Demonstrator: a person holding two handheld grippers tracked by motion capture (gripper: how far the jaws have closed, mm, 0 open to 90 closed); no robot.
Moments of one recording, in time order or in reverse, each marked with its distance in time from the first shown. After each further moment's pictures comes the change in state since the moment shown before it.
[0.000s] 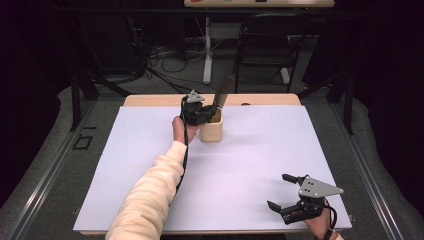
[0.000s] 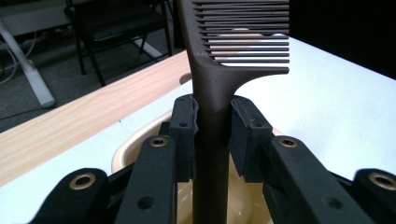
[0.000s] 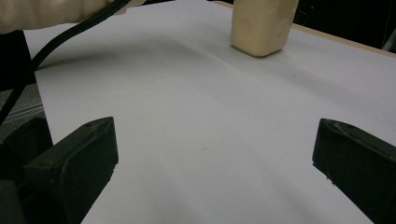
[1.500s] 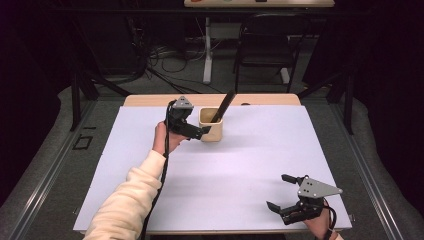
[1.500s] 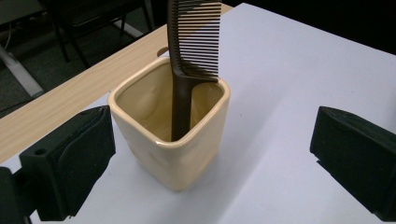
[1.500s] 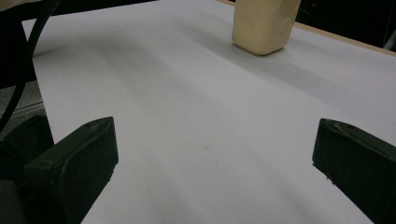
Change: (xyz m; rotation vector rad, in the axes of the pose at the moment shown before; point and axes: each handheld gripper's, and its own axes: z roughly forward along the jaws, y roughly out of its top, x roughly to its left) left arm -0.018 0.002 -0.078 0.099 -0.056 0.092; right arm 0.002 0.001 0.001 0.009 0.002 -0.003
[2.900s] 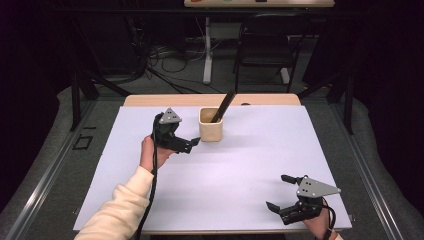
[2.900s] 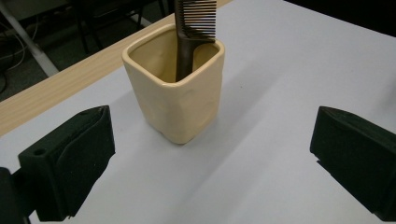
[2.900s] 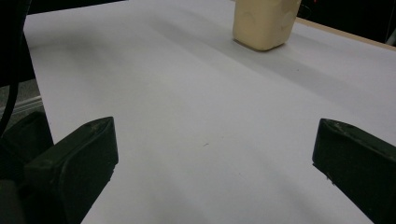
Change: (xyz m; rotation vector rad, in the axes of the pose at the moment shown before) left arm -0.023 -0.032 -0.039 -0.001 0.069 -0.014; right arm -0.001 -0.001 0.002 0.016 0.000 -0.002
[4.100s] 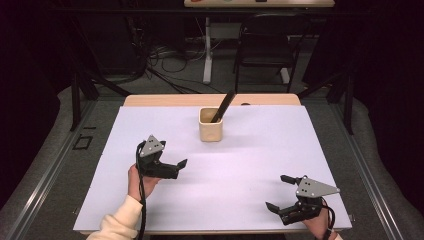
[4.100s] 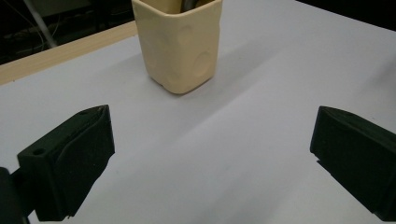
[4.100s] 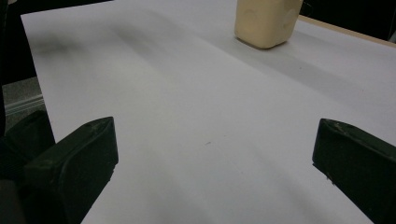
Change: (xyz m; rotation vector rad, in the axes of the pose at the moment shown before) left arm -0.020 -0.075 -0.033 -0.072 0.050 -0.069; right arm 0.001 0.000 0.001 0.005 0.006 0.003
